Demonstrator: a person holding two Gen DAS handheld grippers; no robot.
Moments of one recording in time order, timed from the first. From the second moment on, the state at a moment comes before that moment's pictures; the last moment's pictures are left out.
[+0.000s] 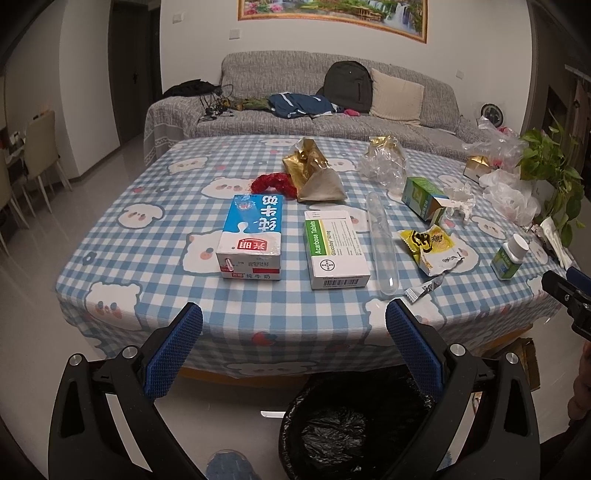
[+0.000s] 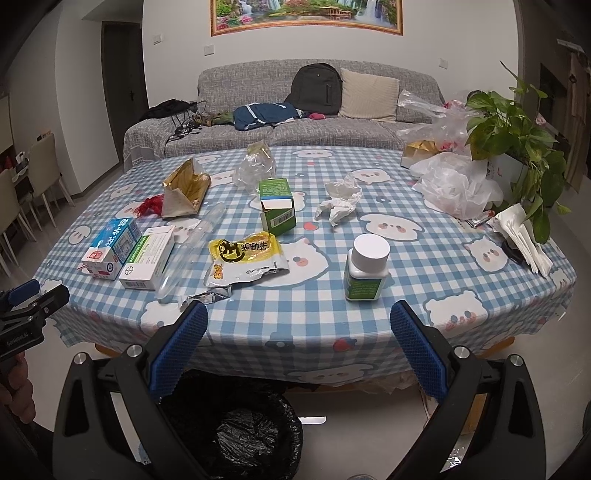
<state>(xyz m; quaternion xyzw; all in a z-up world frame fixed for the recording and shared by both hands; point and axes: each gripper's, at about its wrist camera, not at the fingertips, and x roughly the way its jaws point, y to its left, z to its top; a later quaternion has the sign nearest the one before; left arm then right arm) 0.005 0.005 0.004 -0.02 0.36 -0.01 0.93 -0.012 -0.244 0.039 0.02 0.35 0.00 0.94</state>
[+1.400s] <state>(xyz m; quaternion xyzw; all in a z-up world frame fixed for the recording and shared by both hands) 0.079 0.026 -0.008 0.00 0.40 0.00 0.92 0.053 -0.194 0.034 -0.02 0.35 0.04 0.94</state>
